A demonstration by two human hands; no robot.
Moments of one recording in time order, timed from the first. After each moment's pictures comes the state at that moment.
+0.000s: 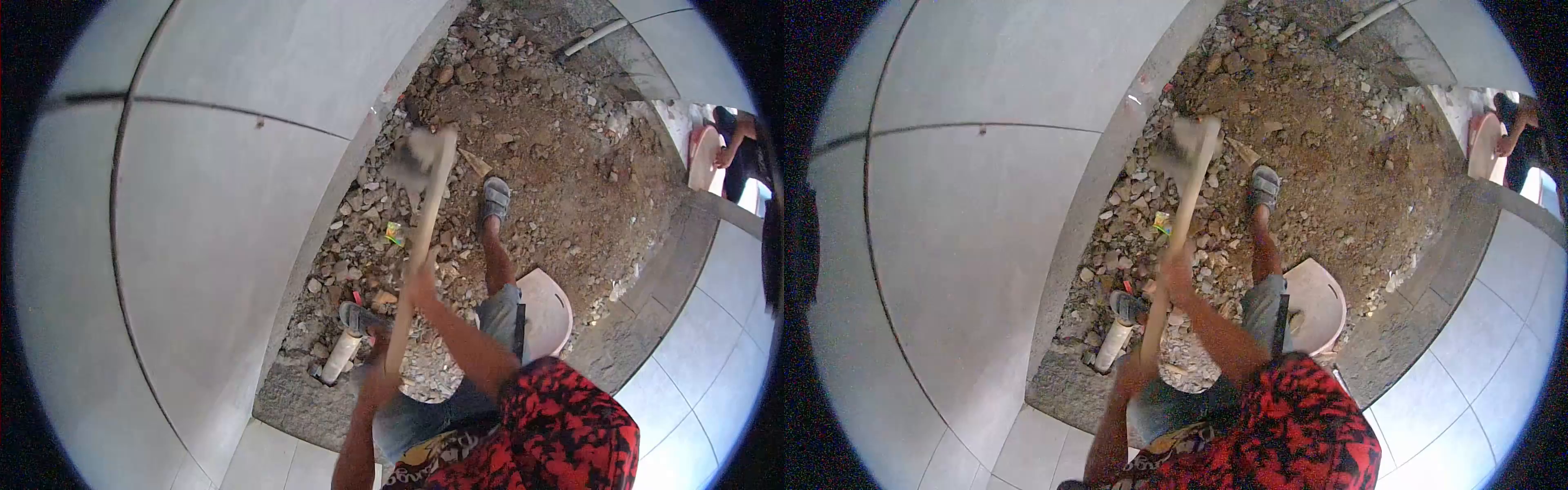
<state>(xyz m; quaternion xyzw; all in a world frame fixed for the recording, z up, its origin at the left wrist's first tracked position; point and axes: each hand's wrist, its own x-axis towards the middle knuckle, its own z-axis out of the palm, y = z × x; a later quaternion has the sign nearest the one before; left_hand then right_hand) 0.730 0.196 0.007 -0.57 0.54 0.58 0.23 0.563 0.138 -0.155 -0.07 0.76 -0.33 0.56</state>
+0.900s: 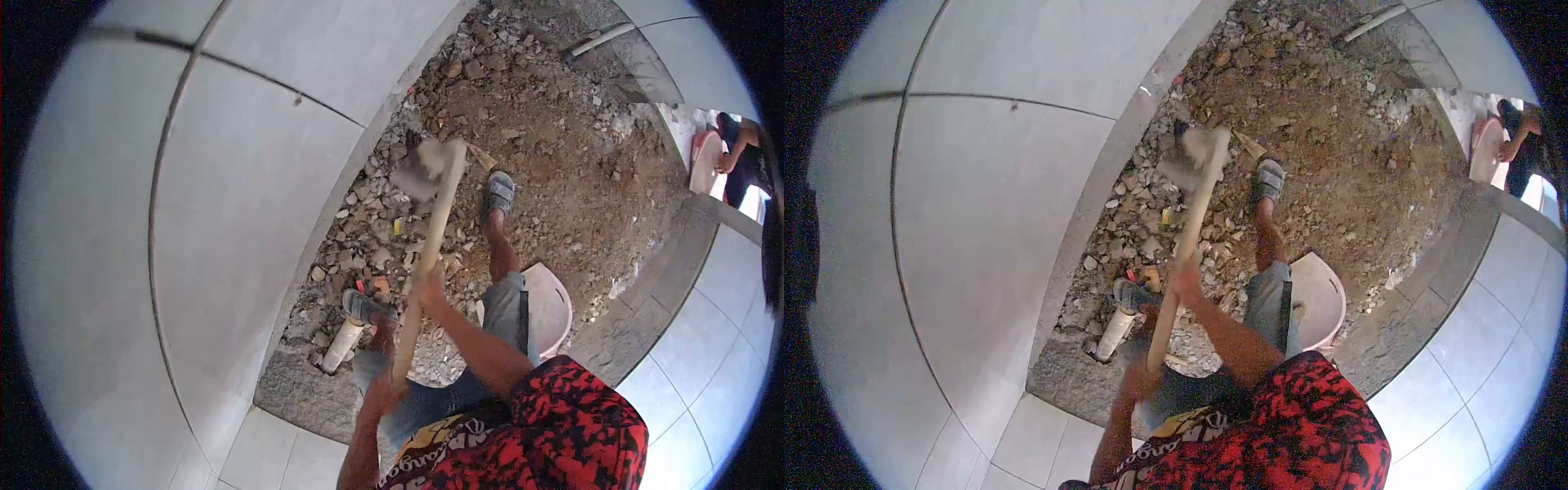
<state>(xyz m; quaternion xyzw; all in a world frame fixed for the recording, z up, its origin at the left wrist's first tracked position) 0.742 0.215 0.049 -0.57 0.52 0.61 0.20 0.585 0.188 -0.169 -0.08 0.79 -0.31 0.53</state>
